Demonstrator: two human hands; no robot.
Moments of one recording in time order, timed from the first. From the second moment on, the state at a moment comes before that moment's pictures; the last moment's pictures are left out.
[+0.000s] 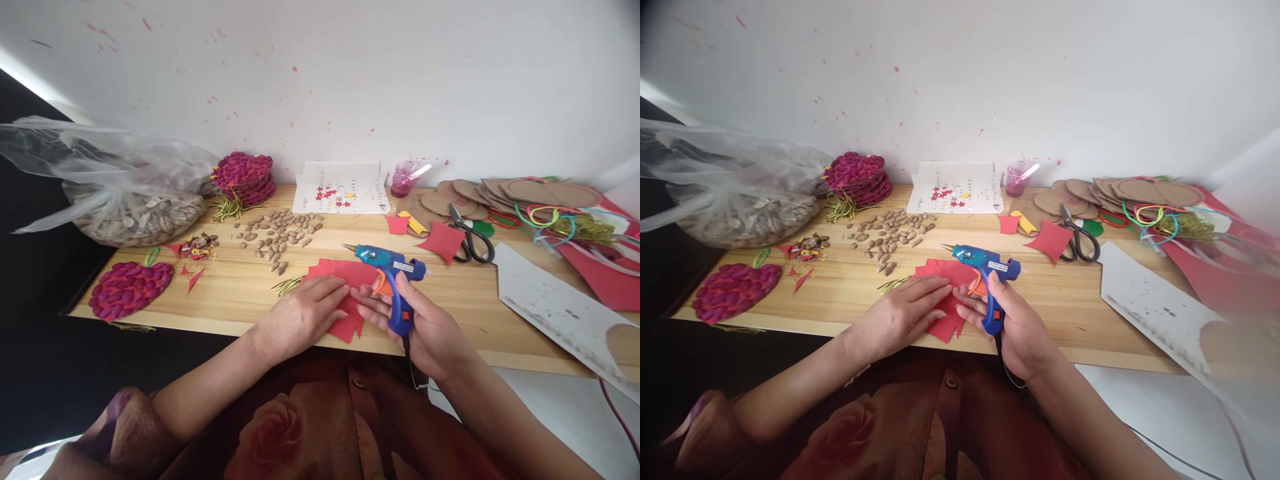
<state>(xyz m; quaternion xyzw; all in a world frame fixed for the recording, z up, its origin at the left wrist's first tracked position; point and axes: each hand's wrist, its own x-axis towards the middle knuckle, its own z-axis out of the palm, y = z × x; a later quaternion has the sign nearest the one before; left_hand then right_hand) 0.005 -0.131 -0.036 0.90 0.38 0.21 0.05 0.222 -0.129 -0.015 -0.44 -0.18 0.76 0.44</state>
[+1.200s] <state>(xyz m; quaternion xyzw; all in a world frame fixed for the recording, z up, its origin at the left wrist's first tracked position) 0.015 -0.124 -0.034 0.87 0.50 0.04 0.00 0.219 -0.130 -0.027 -0.43 -0.19 0.76 0.45</state>
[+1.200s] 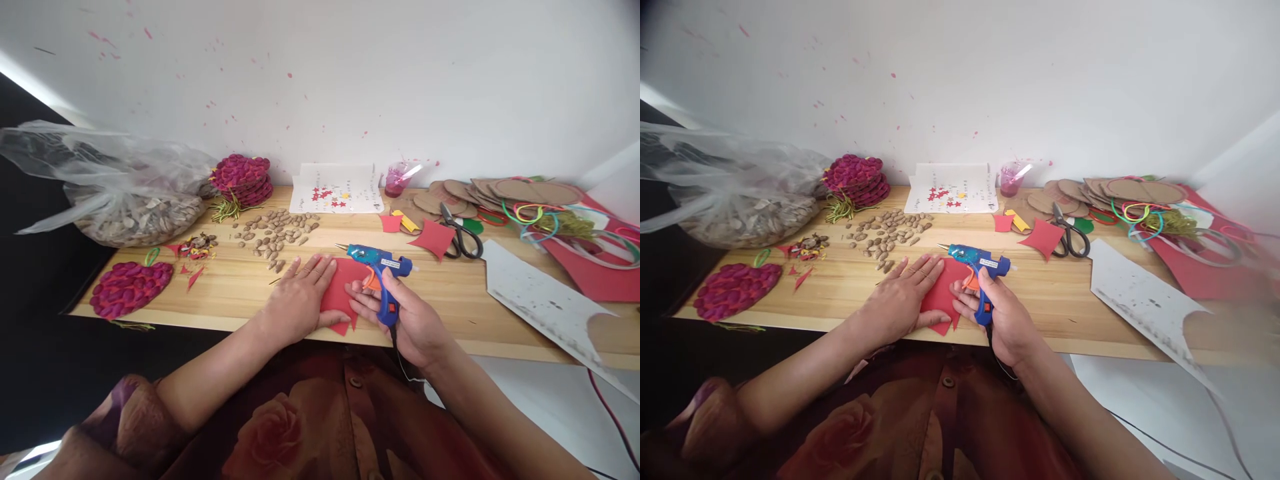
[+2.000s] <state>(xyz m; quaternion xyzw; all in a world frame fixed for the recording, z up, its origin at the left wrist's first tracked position) 0.034 -0.109 -0.024 0.86 0.51 0.04 0.02 0.213 -0.131 -0.017 -0.44 -0.17 0.75 0.47</state>
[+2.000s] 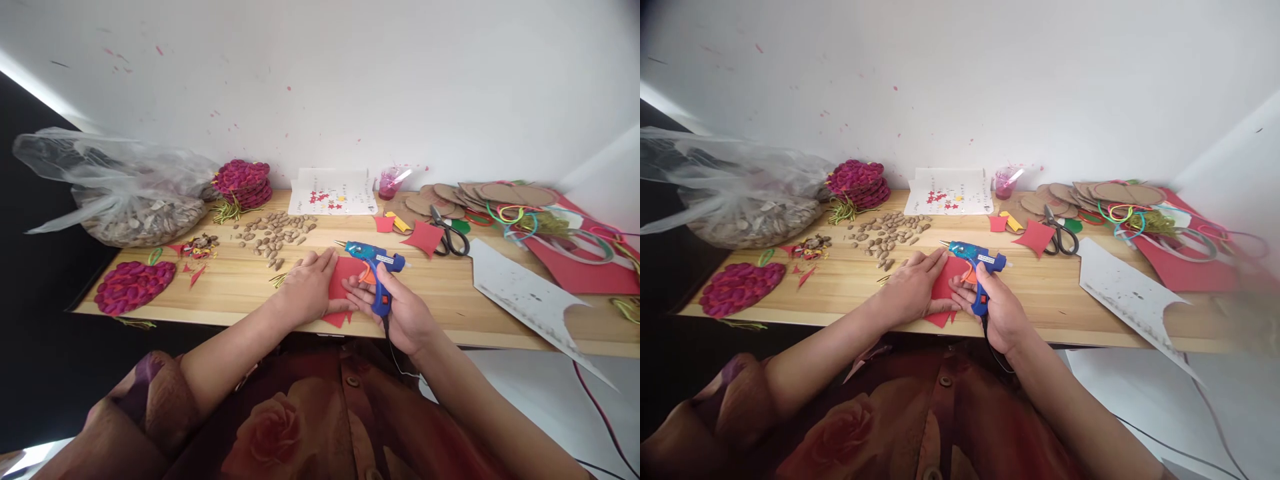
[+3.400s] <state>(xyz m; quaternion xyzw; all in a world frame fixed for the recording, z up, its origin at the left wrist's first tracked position) -0.029 -0.128 -0.036 0.83 0.48 0.28 -0.06 0.258 -0.131 -0.011 -0.49 -0.14 0.65 0.57</state>
